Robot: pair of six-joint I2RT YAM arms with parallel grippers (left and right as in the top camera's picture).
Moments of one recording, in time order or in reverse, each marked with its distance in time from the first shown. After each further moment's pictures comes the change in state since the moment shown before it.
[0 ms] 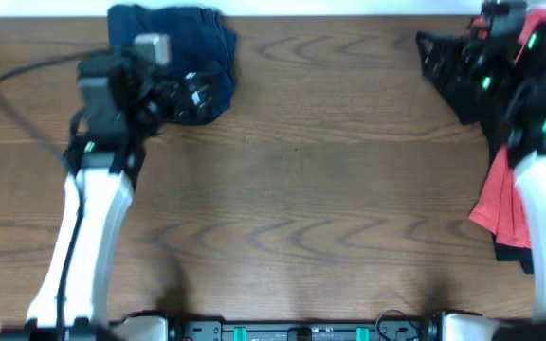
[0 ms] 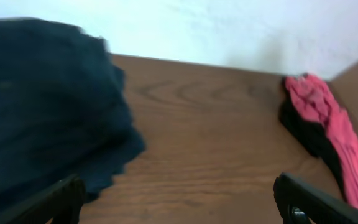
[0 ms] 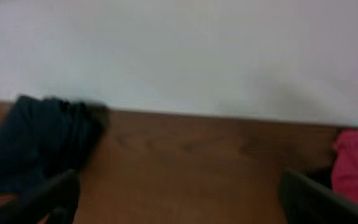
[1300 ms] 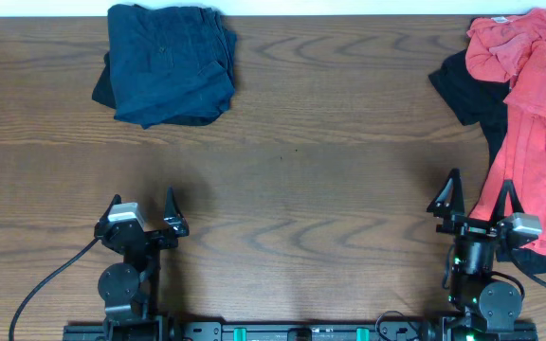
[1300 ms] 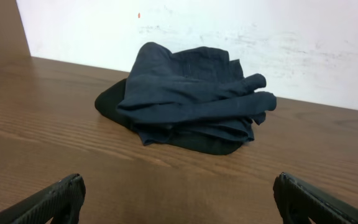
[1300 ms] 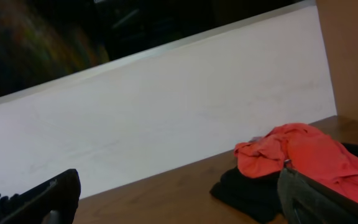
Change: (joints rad) left arm 0.101 -1.400 -1.142 0.180 -0.475 0.083; right arm 0.071 -1.363 -1.419 0.720 0.536 0.239
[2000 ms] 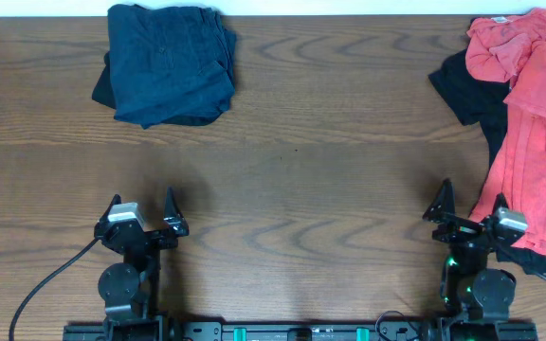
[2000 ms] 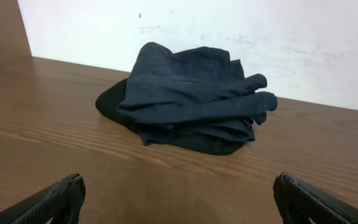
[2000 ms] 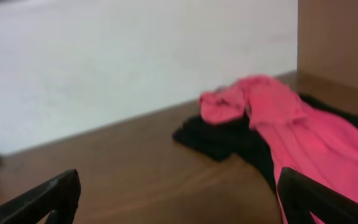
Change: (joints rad) left arm 0.000 0.000 0.000 0.001 -0.003 0.000; right arm 0.000 -0.093 0.000 -0.298 0.072 -0.067
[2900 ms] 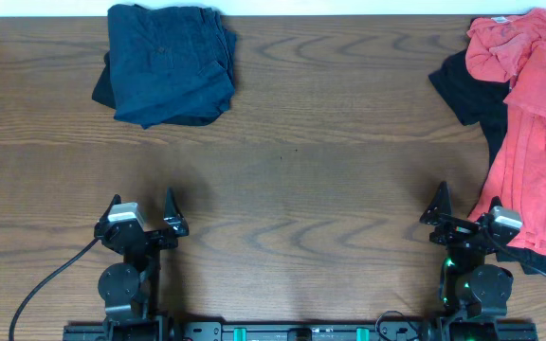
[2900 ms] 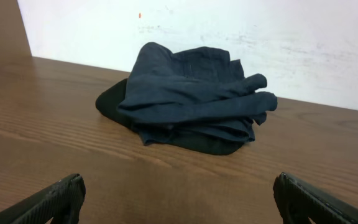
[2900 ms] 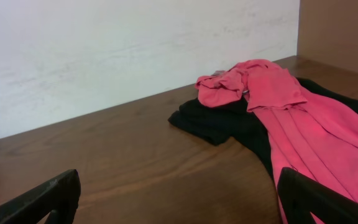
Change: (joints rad) left arm 0.000 0.000 0.000 0.000 0.000 0.000; right arm 0.000 0.000 0.000 -0.097 -0.003 0.000
